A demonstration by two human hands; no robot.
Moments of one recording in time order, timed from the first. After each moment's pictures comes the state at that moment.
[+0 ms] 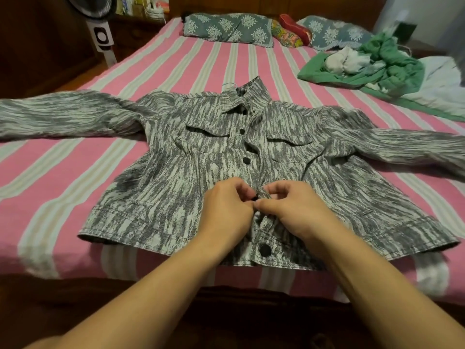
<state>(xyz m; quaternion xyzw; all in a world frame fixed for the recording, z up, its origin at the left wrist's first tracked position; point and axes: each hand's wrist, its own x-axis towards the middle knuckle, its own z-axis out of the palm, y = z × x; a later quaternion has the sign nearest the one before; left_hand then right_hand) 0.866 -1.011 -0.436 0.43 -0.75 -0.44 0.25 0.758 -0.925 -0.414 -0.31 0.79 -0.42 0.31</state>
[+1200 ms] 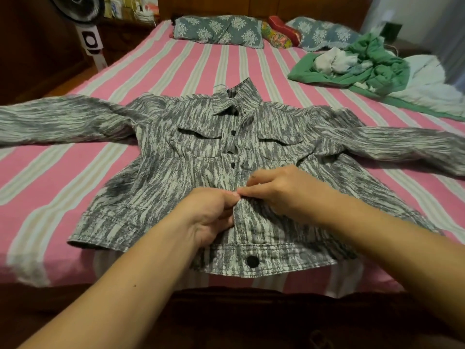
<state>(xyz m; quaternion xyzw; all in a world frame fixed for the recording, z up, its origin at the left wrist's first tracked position) 0.871 -1.029 -0.418 0.47 -0.43 -0.76 0.11 0.712 -0.939 -0.403 -0.81 0.57 -0.12 -0.07</state>
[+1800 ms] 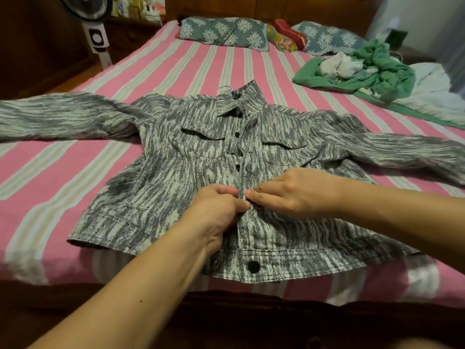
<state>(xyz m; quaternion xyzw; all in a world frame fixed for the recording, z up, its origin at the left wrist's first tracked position) 0.869 -1.020 -0.422 0.47 -0.48 -0.72 0.18 0.672 -0.951 -0.407 -0.90 0.39 0.06 -0.16</state>
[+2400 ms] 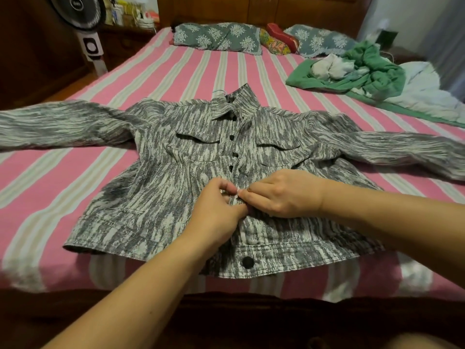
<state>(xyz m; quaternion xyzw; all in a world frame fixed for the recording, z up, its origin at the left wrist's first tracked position) 0.869 -1.011 -0.430 0.40 -0.69 -0.56 0.21 0.676 -0.957 -0.411 -0.90 0.37 0.03 -0.20</state>
